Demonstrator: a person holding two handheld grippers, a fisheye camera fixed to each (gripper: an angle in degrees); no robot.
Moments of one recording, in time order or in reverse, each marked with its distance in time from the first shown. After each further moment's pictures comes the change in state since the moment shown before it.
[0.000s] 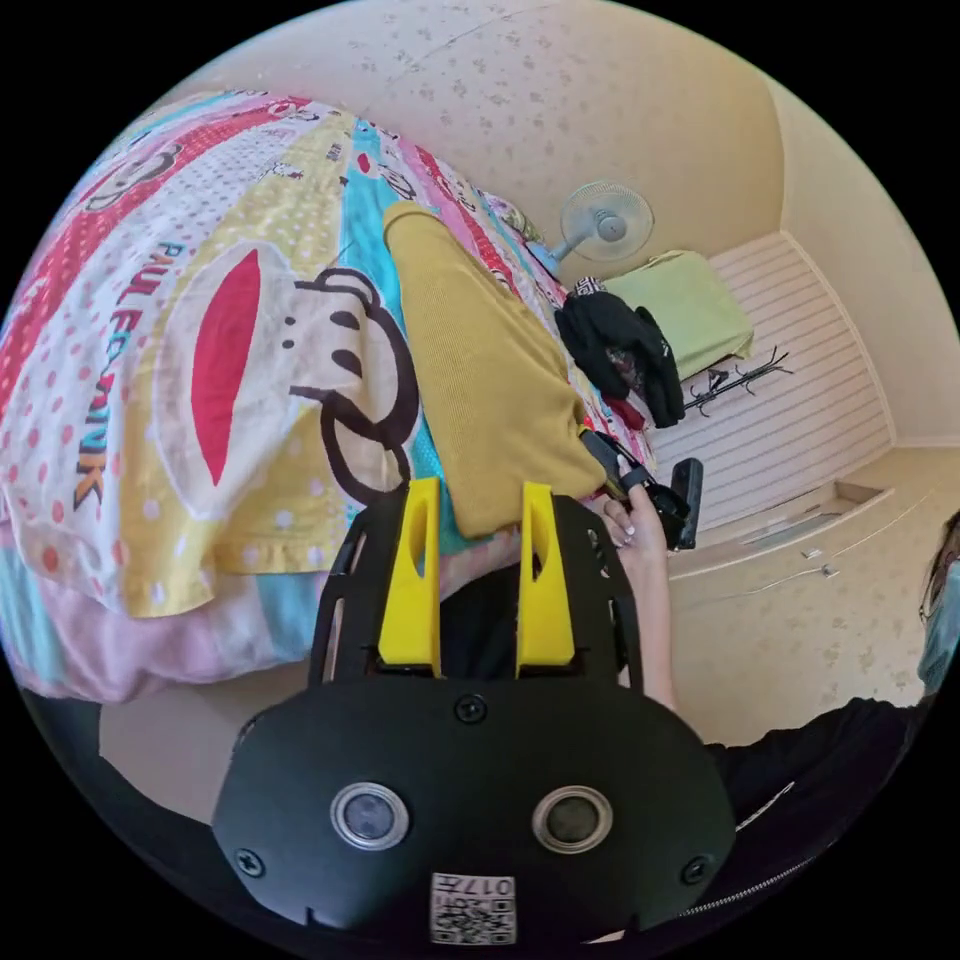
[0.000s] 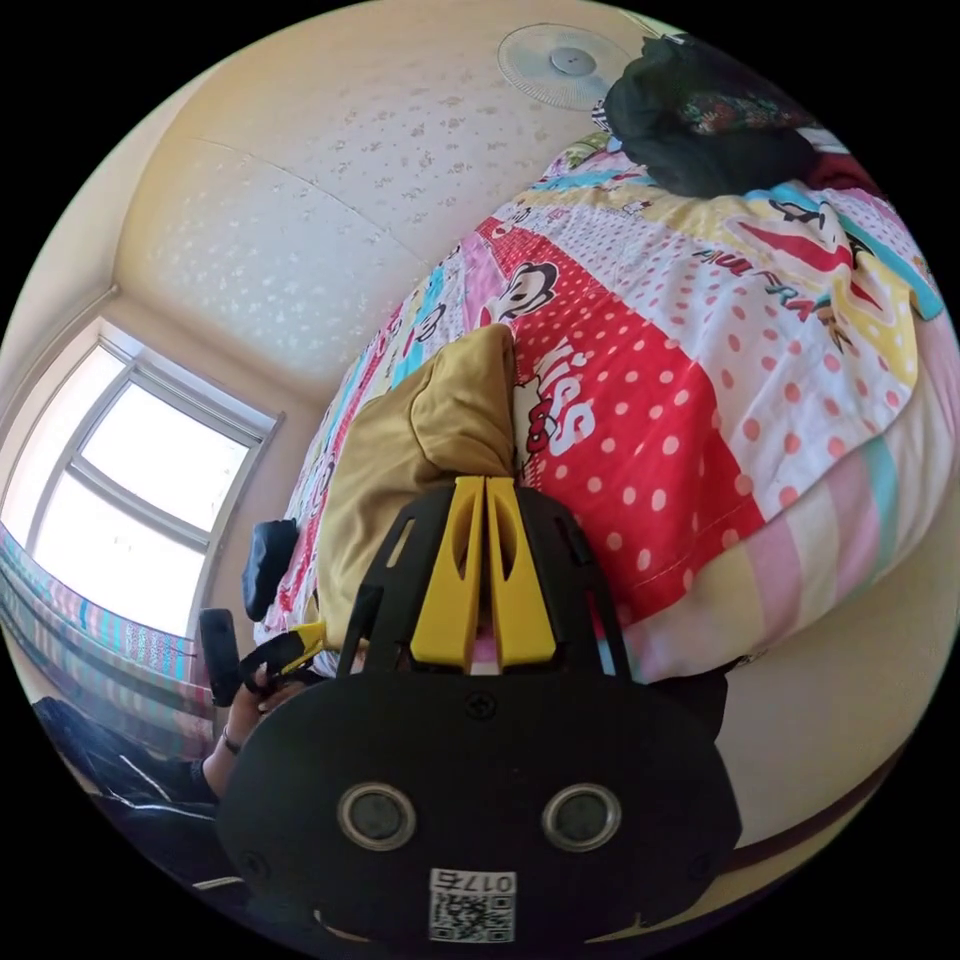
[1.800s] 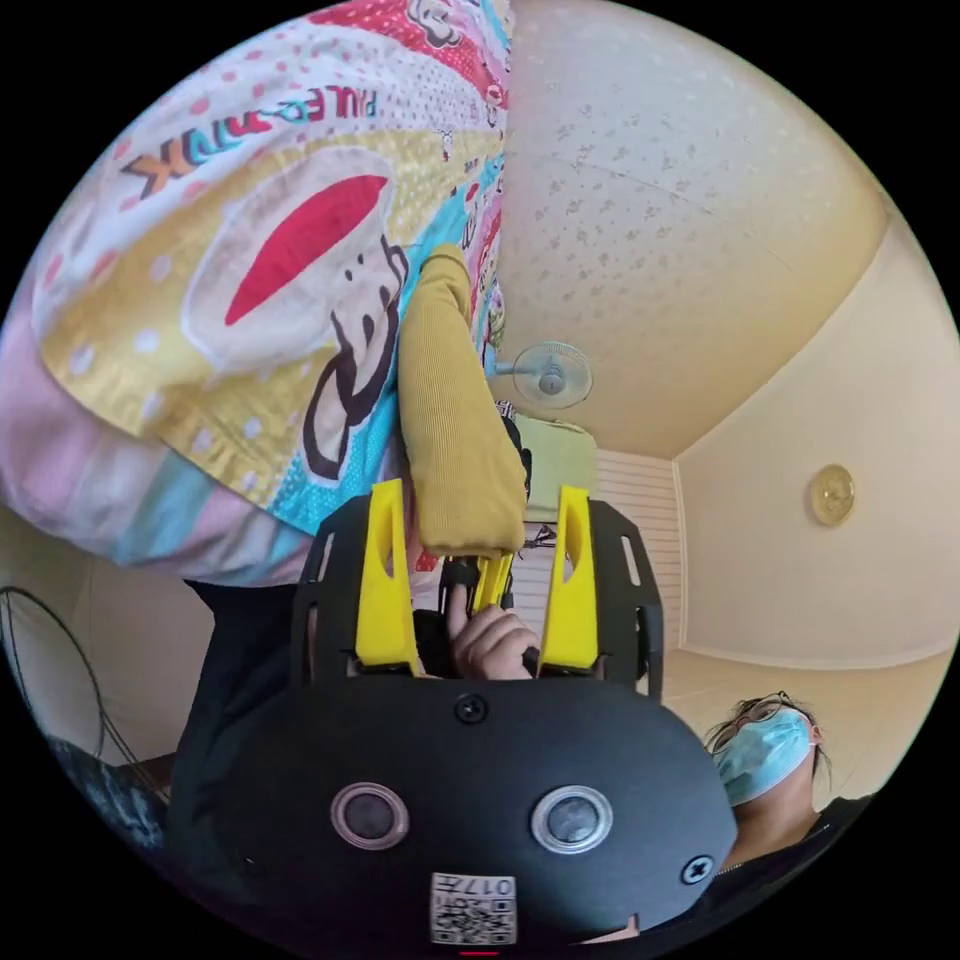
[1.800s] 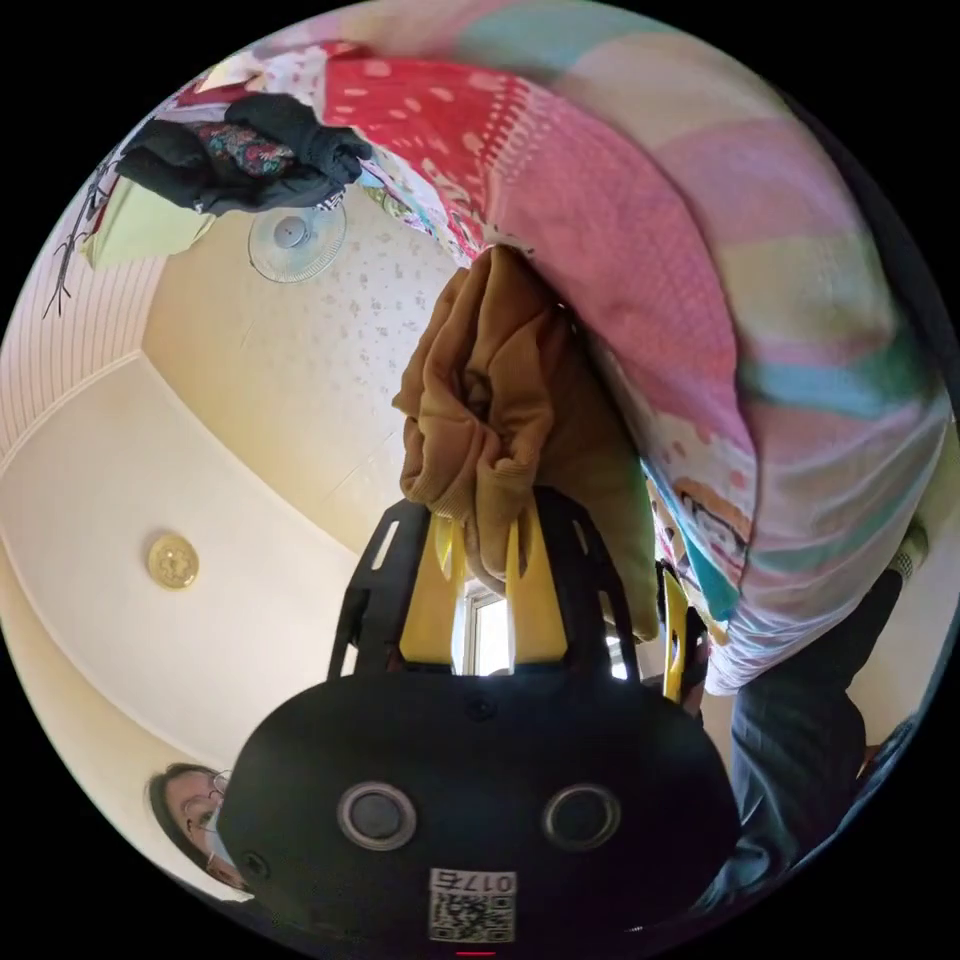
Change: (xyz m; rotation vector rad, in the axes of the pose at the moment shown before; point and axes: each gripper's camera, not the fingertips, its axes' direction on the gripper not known) left arm -0.187 0.052 -0.055 0.259 0.586 -0.526; right arm 0.098 0.017 0.050 0.198 -1.071 0.928
